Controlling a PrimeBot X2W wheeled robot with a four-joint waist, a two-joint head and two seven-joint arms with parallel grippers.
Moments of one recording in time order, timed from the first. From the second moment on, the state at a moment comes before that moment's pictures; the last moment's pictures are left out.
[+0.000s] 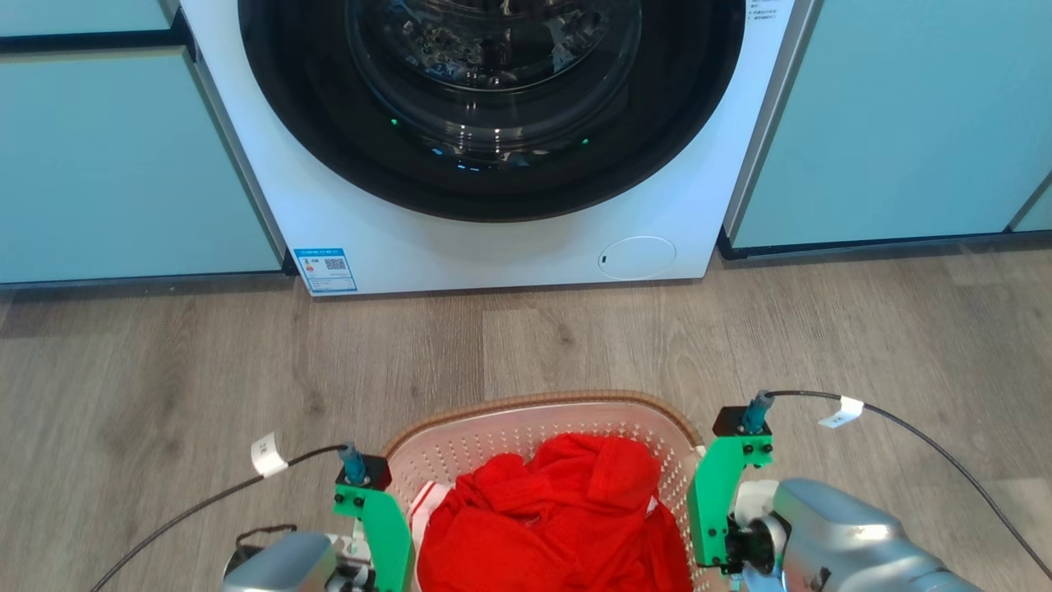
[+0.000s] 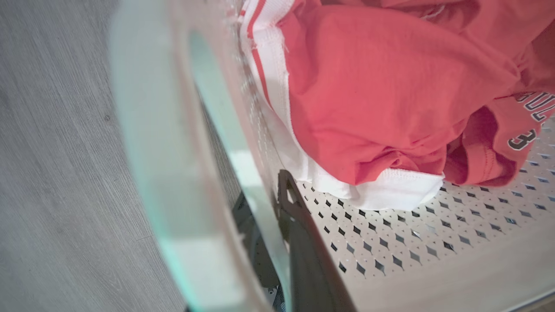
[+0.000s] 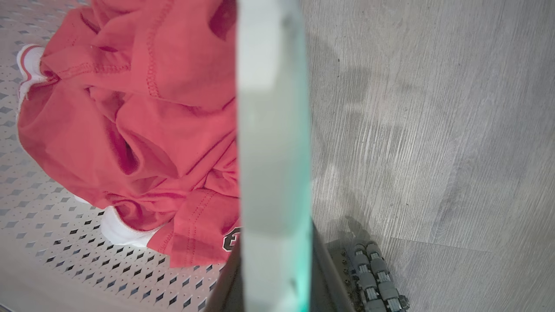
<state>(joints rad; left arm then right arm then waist) -0.53 0.11 -1.28 1.15 -1.15 -0.12 0.36 -0.65 -0.07 1.26 1.19 1.37 0.12 0.35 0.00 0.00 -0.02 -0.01</state>
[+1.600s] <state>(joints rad) -0.53 0.10 -1.29 1.17 -1.14 -0.12 0.34 -0.65 -0.07 1.27 1.20 1.39 0.12 0.33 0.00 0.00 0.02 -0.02</state>
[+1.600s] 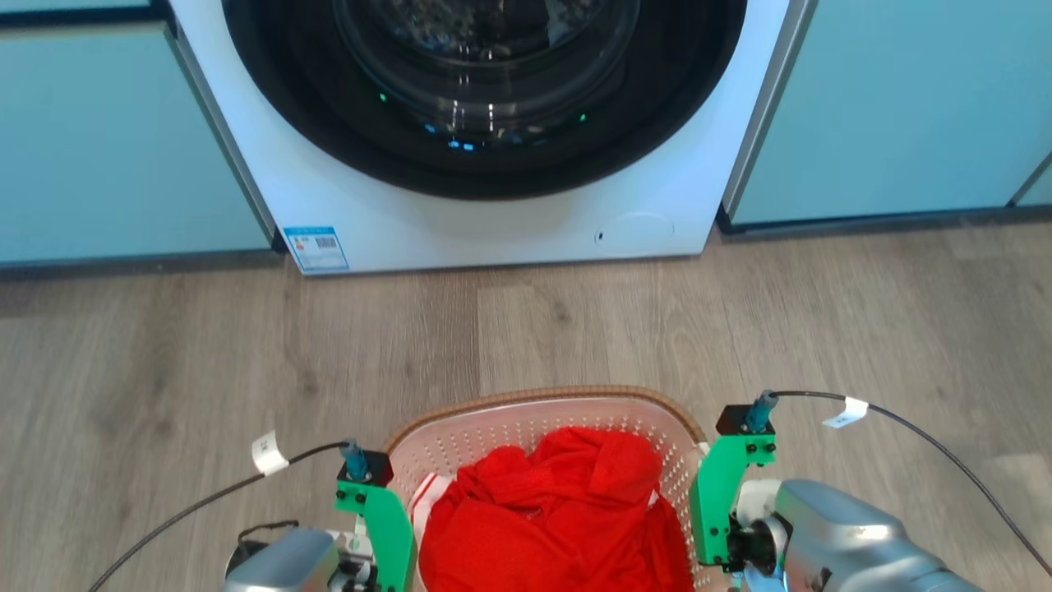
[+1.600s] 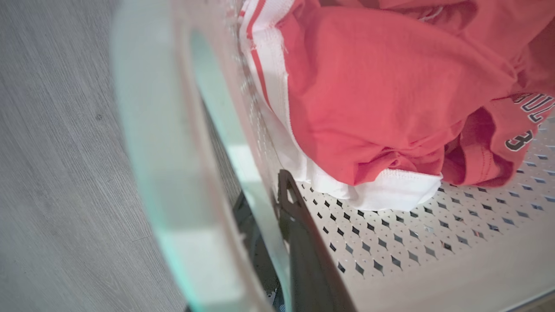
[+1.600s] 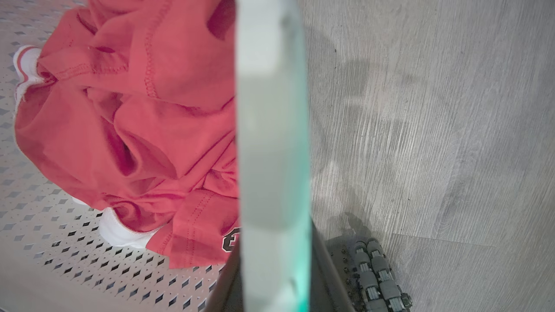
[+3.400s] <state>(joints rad) -1.03 0.06 -1.28 1.25 -1.04 -0.08 -0.04 -1.08 -0.07 1.24 1.29 1.32 0.12 -0.10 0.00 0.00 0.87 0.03</state>
